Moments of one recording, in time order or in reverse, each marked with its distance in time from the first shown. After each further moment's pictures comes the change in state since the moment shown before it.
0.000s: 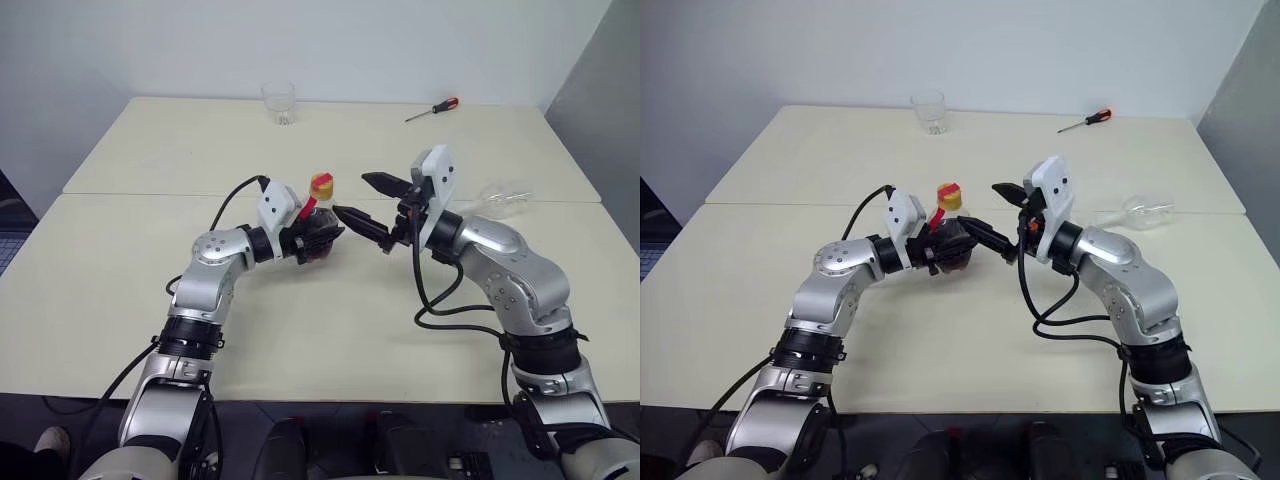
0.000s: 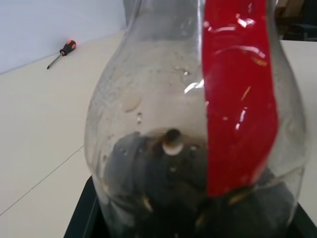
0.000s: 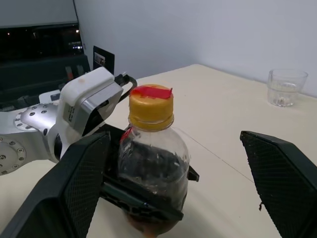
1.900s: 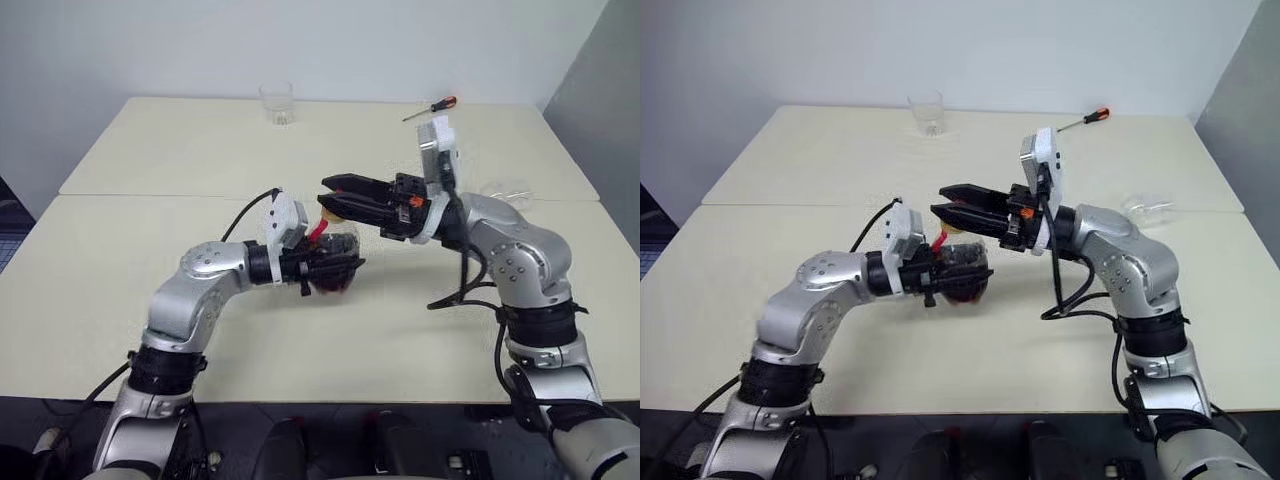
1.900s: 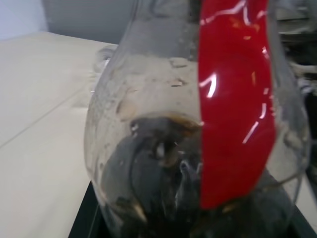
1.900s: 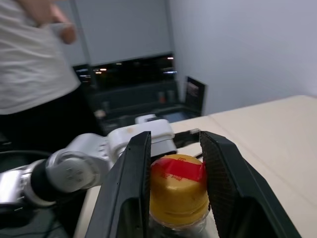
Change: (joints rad) left arm 0.144 0.096 -0.021 -0.512 -0.259 0.415 -0.065; right arm -0.123 -0.017 -0.051 0.059 0.241 0.107 0.371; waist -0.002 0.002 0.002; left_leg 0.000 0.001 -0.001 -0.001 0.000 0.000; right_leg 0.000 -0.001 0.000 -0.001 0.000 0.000
